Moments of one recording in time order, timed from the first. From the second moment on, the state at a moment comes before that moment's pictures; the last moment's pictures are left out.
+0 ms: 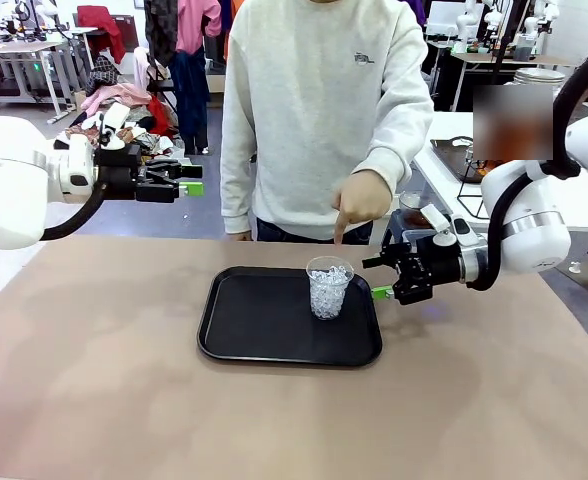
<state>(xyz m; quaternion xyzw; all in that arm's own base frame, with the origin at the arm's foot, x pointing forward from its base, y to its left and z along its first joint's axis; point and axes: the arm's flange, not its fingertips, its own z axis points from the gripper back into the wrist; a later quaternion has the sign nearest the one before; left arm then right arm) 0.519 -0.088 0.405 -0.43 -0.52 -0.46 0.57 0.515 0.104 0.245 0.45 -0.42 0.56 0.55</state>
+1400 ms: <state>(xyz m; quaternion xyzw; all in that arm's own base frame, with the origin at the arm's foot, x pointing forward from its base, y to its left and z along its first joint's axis) 0.519 -0.088 0.405 -0.43 -0.52 -0.46 0.57 0.498 0.121 0.218 0.47 -0.45 0.51 0.56</state>
